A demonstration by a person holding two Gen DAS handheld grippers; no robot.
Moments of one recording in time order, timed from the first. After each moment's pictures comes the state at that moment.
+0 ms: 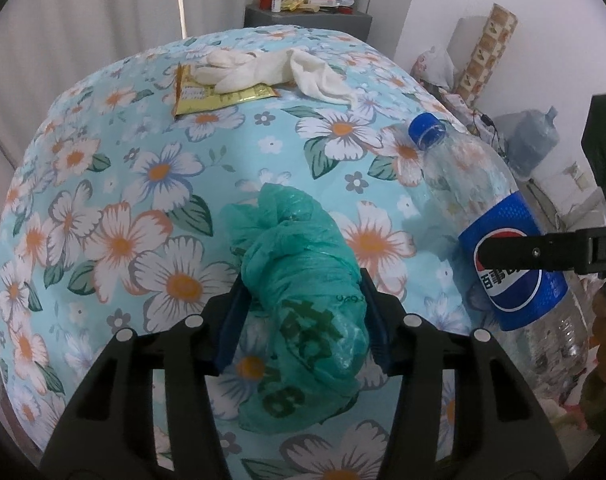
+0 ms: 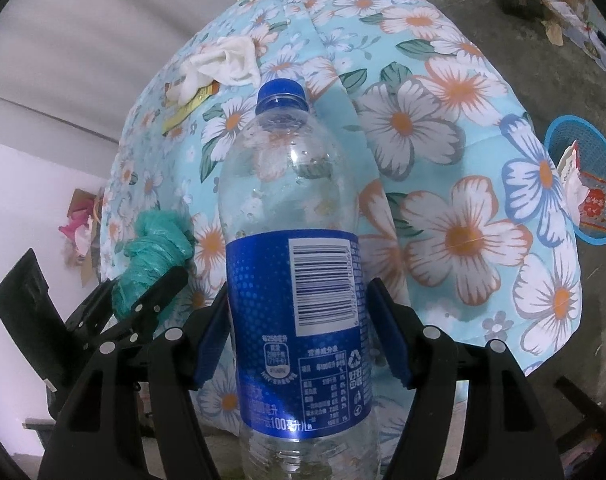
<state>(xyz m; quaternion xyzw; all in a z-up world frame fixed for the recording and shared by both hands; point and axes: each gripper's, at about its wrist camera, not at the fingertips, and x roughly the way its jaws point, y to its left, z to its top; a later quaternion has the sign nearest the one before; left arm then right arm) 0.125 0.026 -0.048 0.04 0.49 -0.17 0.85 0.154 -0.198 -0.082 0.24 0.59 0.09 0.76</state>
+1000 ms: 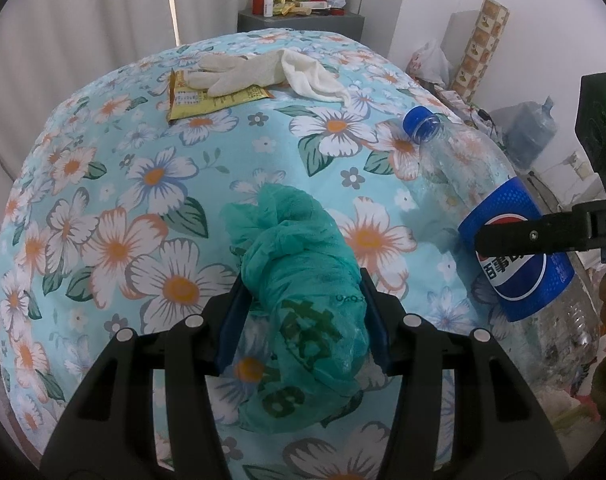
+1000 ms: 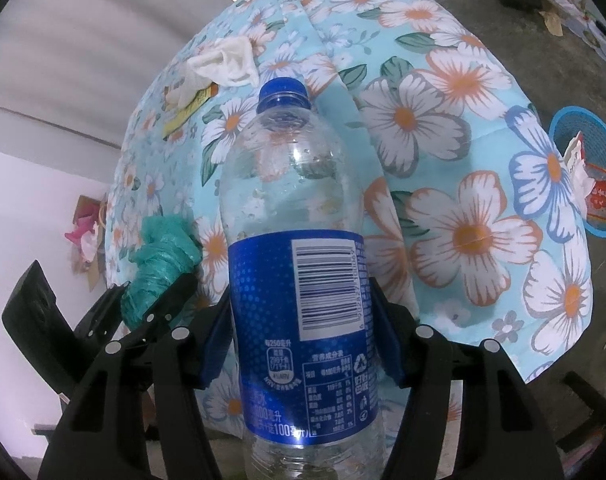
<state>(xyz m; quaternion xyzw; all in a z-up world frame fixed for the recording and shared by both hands) 0.122 0.024 -0.050 0.05 0.48 -0.18 0.86 0.156 -0.197 -0.085 0.26 0.59 0.09 0.76</state>
